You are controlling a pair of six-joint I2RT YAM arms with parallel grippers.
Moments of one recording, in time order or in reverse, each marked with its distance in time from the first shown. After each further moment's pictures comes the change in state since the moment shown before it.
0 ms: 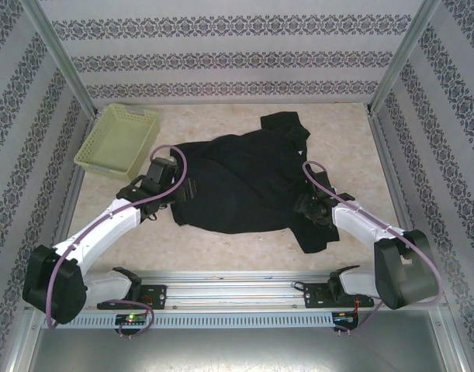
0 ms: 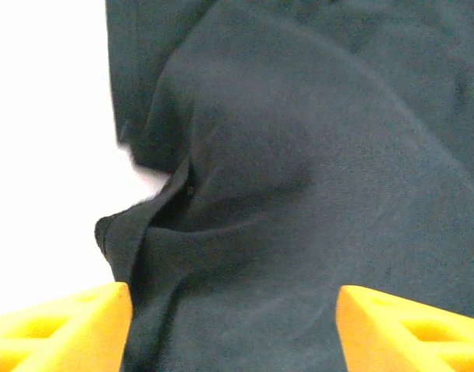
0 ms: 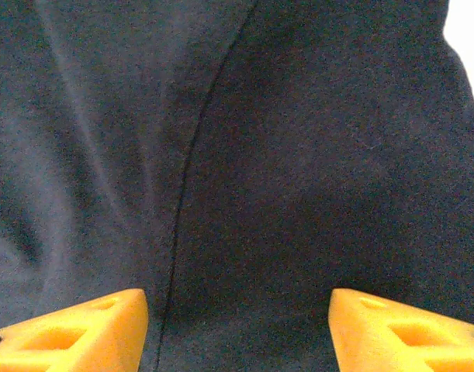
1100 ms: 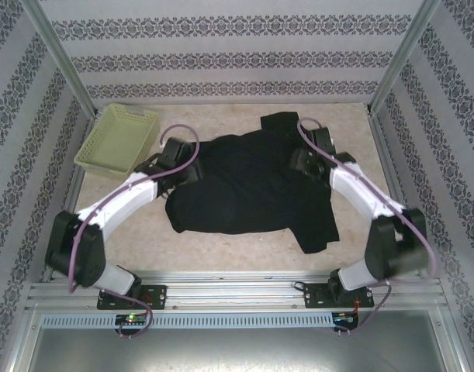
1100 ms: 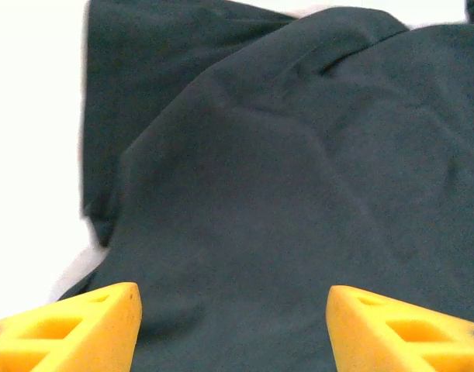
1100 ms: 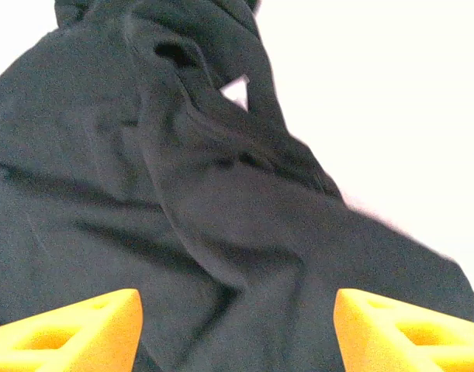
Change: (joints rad) left arm -0.006 0.313 0.304 0.005 -0.046 -0.073; right arm -0.043 0.249 0.531 -0.081 0.057 -0.230
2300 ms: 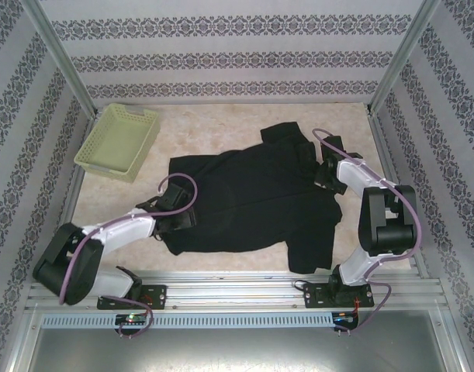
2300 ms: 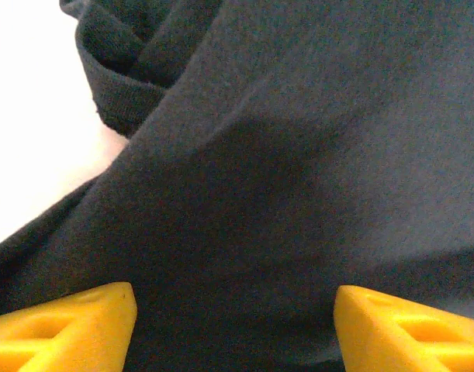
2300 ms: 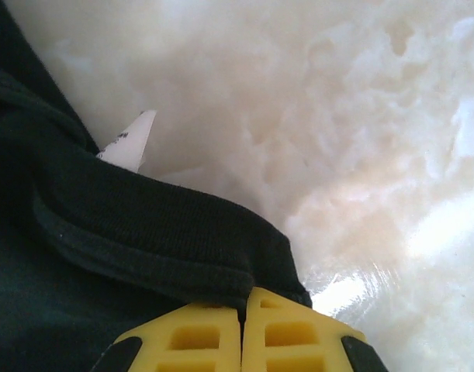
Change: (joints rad) left arm -0.083 -0.196 -0.534 0.106 0.027 -0.101; right arm -0.196 0.136 -0.085 -0.118 0.080 -0.006
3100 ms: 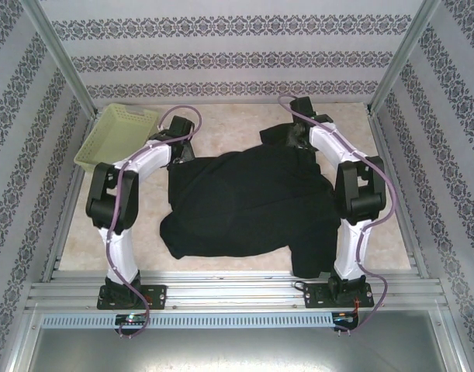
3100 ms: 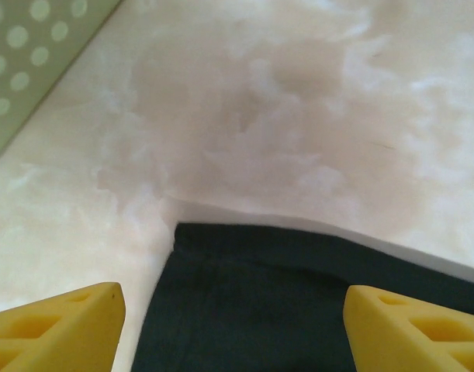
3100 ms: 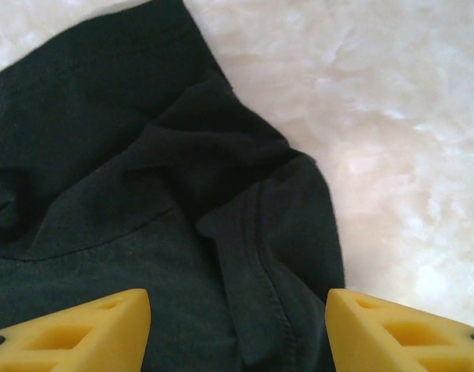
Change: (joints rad) left arm 0.256 0.677 0.903 -0.185 -0.209 0.148; right arm 0.168 0.376 0.629 -0.055 0.032 -0.186
